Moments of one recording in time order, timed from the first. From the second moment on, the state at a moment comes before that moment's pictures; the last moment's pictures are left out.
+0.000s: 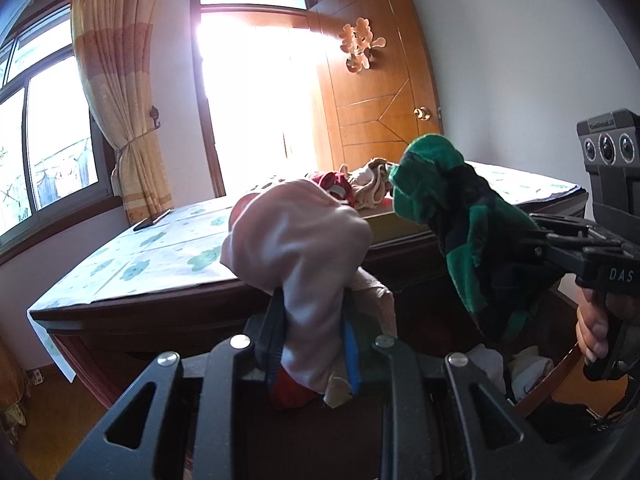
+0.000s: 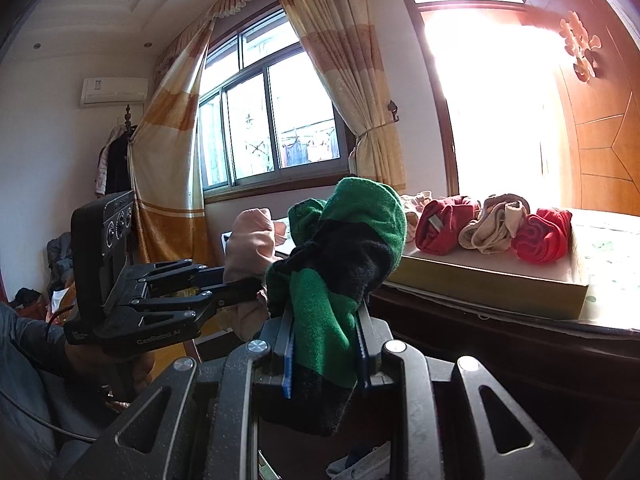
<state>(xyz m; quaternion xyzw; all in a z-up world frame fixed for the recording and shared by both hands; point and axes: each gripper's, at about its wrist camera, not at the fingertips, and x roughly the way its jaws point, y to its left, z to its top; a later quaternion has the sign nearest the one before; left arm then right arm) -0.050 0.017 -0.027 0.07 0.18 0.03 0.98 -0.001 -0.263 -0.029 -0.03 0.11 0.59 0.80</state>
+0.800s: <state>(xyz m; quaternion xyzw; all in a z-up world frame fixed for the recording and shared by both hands) -0.033 0.007 0.014 0.09 0.16 0.00 0.98 0.001 -0.272 -0.005 -0.02 0.11 0.56 0.82</state>
